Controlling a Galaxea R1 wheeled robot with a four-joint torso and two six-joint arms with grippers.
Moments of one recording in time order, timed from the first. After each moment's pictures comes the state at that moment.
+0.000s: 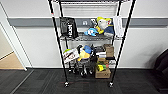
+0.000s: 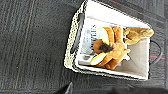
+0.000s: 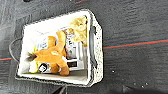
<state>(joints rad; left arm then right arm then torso) 1.03 2.72 -2.35 -0.27 0.23 -0.03 -1.10 2.85 -2.44 0.07 -0.08 0.11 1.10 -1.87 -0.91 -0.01</state>
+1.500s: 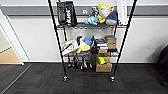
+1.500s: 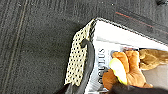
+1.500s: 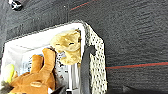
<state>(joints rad) 0.85 2.75 -2.40 -0.33 0.34 -0.03 -0.95 2.85 -2.43 0.16 -0.14 0.11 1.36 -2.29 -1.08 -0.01</state>
